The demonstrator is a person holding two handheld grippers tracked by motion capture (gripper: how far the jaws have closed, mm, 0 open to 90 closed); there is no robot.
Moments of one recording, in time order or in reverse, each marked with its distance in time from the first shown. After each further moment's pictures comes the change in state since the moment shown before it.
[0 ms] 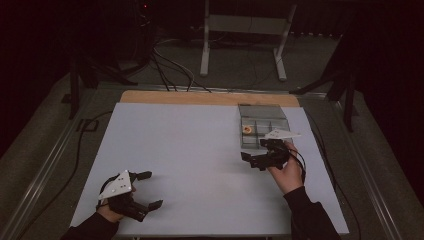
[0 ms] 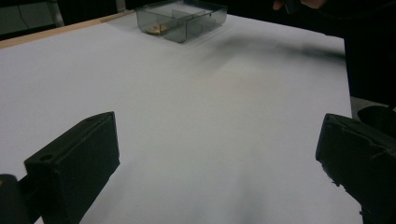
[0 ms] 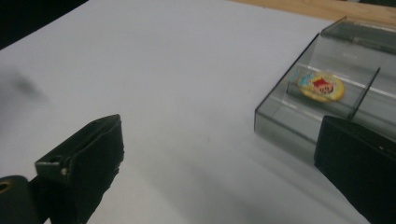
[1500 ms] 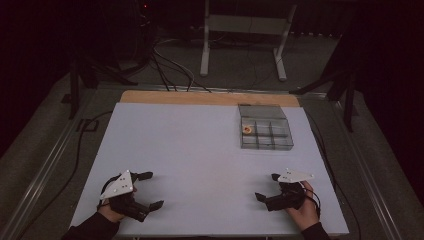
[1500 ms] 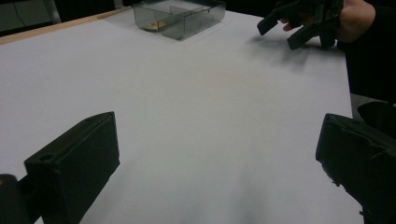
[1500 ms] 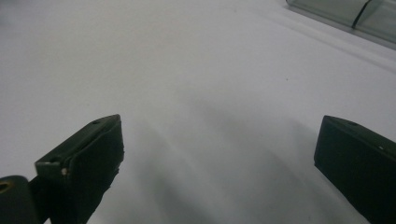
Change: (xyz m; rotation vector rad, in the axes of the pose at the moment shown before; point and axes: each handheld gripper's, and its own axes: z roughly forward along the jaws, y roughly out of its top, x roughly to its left) left arm -0.001 -0.001 0.003 0.014 -0.004 0.006; right arm 0.006 -0.108 -0.036 0.068 0.037 -0.120
